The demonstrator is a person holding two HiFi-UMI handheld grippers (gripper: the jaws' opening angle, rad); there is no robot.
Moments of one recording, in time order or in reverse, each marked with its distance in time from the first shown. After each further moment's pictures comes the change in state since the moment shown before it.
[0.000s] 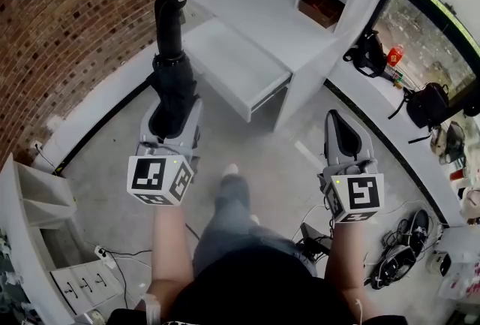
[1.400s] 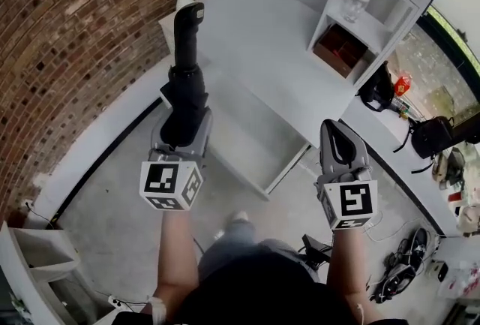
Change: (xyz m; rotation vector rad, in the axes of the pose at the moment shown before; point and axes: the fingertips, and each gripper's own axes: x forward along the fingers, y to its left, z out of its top) left arm 0.305 0.186 -0.070 -0.085 0.088 -0.096; right arm 0.340 -0.035 -0.007 -0.073 0.115 -0.065
